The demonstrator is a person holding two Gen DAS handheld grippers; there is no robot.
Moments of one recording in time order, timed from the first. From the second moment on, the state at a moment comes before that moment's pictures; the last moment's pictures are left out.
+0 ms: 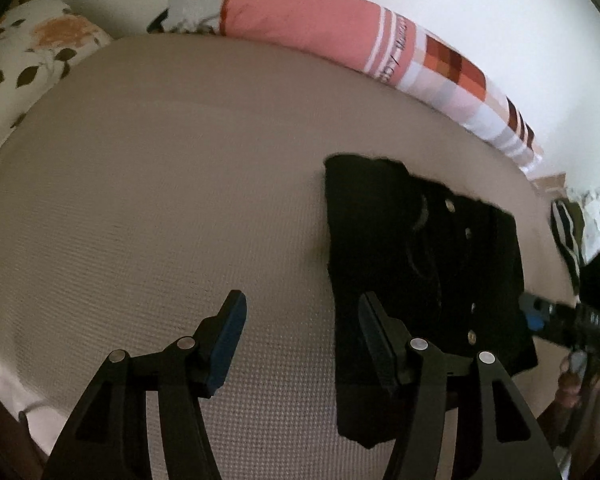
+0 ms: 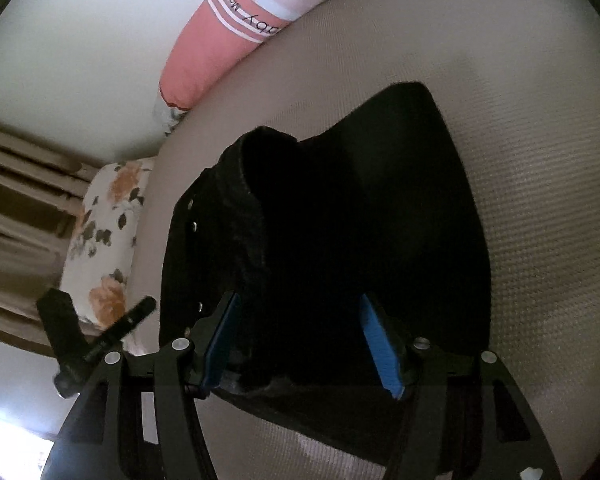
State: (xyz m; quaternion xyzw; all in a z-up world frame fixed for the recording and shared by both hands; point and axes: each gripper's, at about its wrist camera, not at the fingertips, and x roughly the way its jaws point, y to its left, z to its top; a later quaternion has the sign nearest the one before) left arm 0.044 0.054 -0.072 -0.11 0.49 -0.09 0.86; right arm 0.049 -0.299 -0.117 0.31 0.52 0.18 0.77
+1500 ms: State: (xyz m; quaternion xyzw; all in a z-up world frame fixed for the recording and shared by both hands) left arm 0.094 -0.031 -0.082 -0.01 0.51 -0.12 0.85; right arm 0.071 -0.352 -0.099 0.30 0.48 0.07 0.82
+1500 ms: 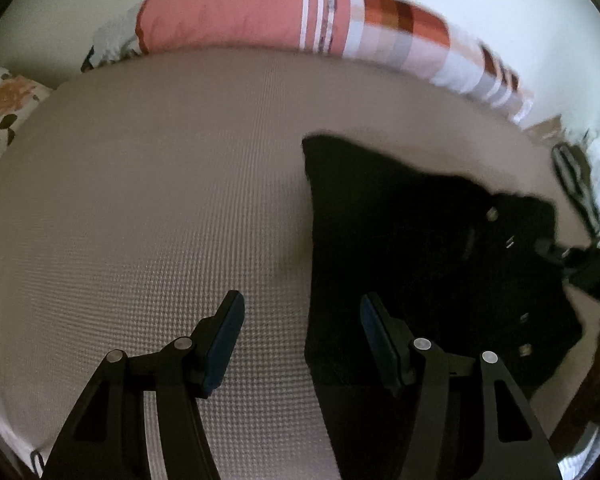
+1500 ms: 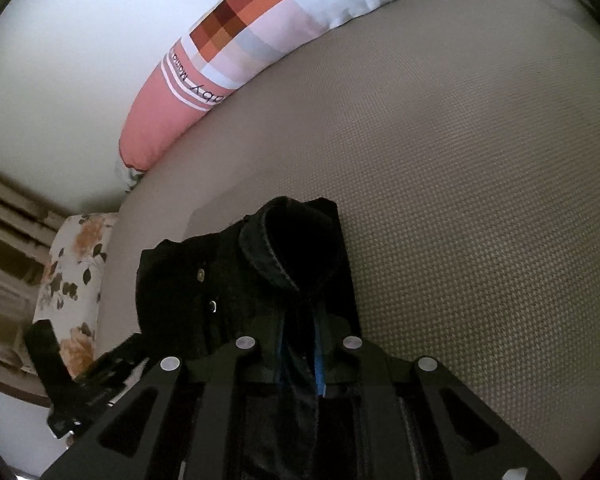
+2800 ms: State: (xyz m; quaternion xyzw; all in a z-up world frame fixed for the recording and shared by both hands) left arm 0.031 -0.010 -0.063 -0.06 0.51 -0.11 0.85; right arm -0.015 -0.331 -0.072 0.24 0.49 0.06 0.84
